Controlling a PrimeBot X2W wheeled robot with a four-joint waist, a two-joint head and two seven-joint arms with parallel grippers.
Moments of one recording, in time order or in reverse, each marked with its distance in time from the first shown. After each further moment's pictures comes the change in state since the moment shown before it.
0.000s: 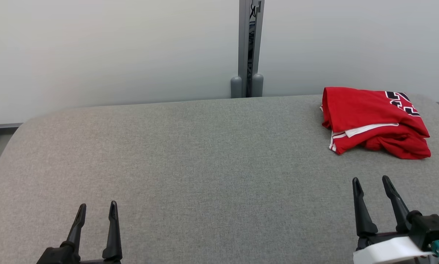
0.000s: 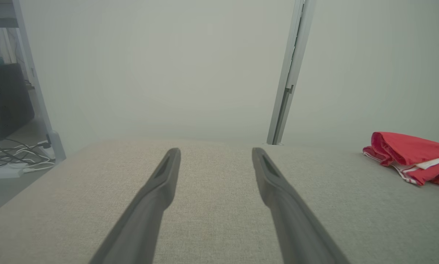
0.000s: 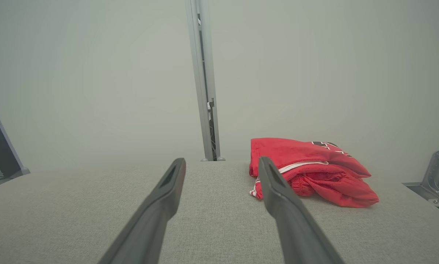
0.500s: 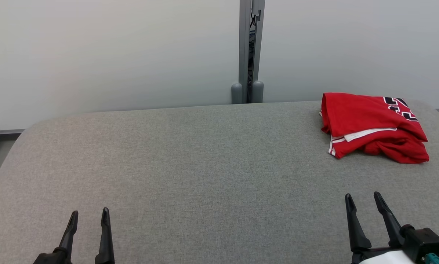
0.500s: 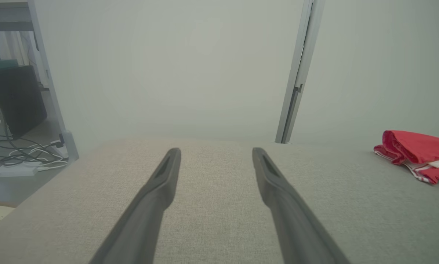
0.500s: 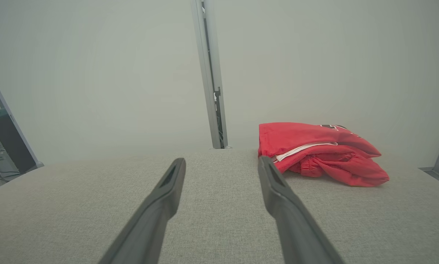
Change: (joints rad) left arm 0.024 0.000 0.041 0.014 0.020 -0.008 0.000; right arm 0.064 0.007 0.032 0.003 0.031 0.000 0.000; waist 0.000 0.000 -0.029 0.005
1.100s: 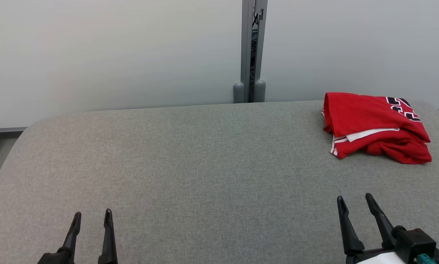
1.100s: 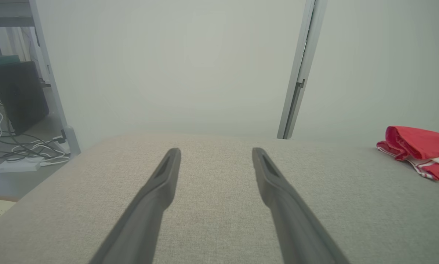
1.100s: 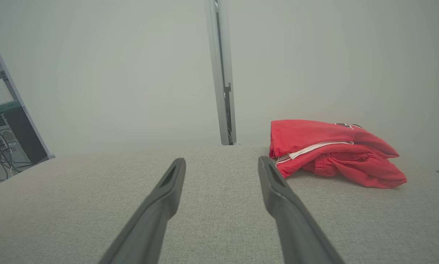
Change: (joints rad) left arm -0.004 0.000 -0.010 0.021 -0.001 0.008 0.000; right arm -0.001 -0.003 0.035 0.002 -0.007 0.000 0.000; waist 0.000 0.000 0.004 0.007
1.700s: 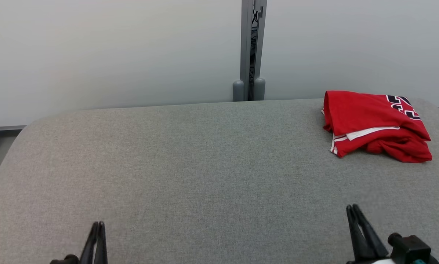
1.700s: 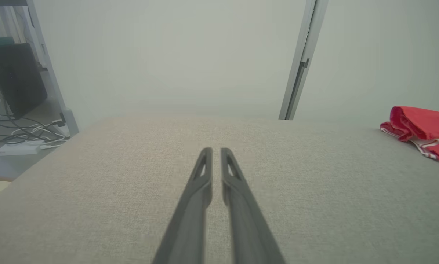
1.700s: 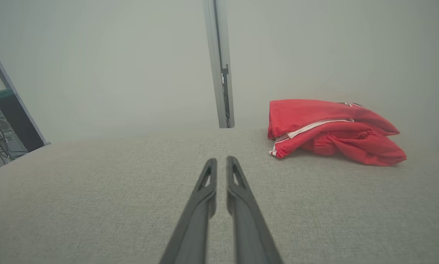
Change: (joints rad) left arm 0.012 -0.007 -0.009 0.036 0.007 0.012 0.006; right arm 0.012 0.001 0.005 0.030 0.000 0.000 0.003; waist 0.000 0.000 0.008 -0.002
